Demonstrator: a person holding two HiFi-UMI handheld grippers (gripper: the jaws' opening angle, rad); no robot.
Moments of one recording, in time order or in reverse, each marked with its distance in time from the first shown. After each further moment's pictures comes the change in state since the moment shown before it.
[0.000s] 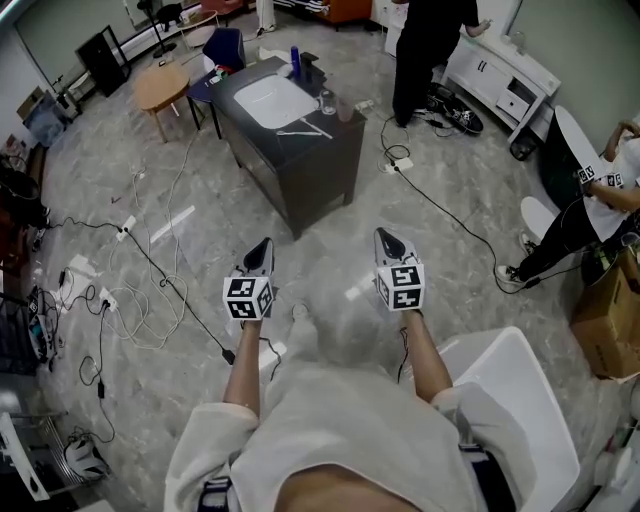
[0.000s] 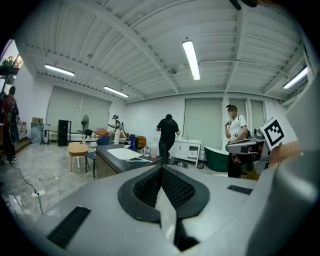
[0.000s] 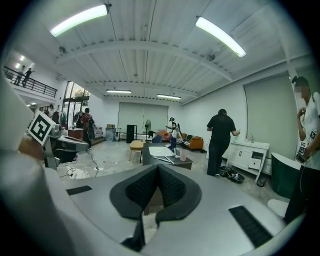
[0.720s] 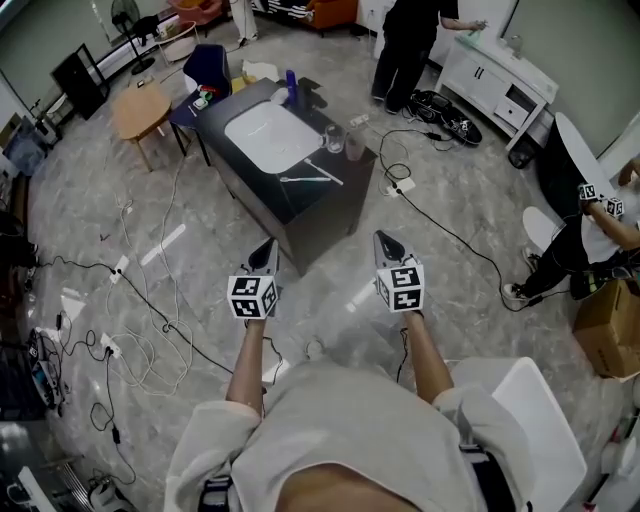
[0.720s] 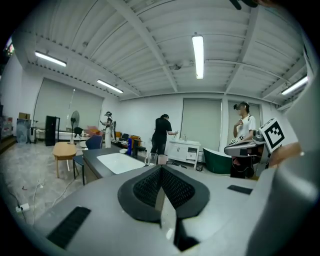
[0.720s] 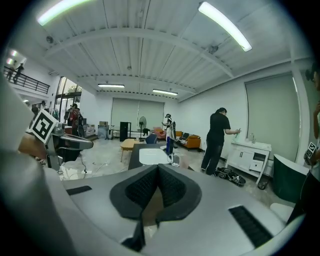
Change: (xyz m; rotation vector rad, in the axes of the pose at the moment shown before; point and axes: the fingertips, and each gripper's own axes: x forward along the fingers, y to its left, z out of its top) left arm 0.196 0.137 0.066 -0.001 0.008 -0.096; right arm 0.220 -0.033 0.054 0.000 0.038 -0.054
